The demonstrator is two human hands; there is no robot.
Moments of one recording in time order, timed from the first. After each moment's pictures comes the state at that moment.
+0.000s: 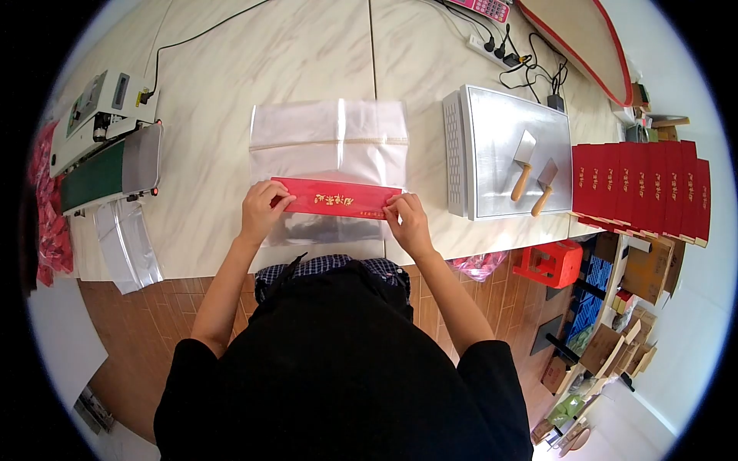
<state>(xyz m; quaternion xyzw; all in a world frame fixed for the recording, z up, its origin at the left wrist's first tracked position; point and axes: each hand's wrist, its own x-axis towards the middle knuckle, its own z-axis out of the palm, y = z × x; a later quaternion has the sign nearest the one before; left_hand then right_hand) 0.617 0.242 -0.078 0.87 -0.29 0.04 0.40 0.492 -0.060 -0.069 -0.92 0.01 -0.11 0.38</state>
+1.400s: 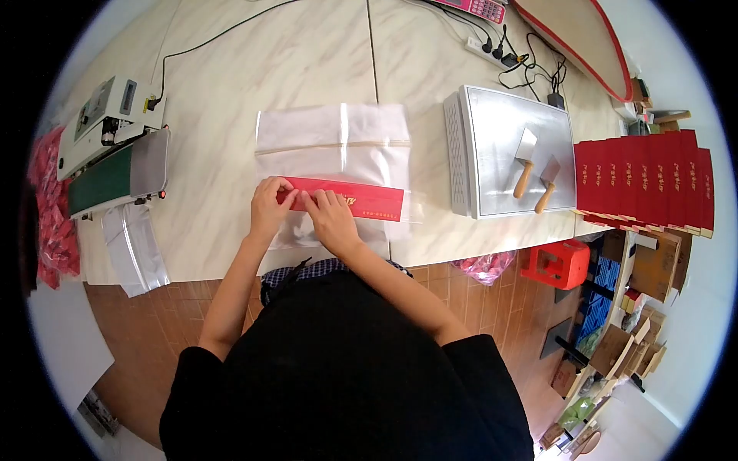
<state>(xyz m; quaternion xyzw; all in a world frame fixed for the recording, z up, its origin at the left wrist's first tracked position) 0.616 0.231 -0.077 0.89 -0.20 0.00 0.41 0.539 0.073 -0.073 -0.96 -0.12 -0.11 0.24</state>
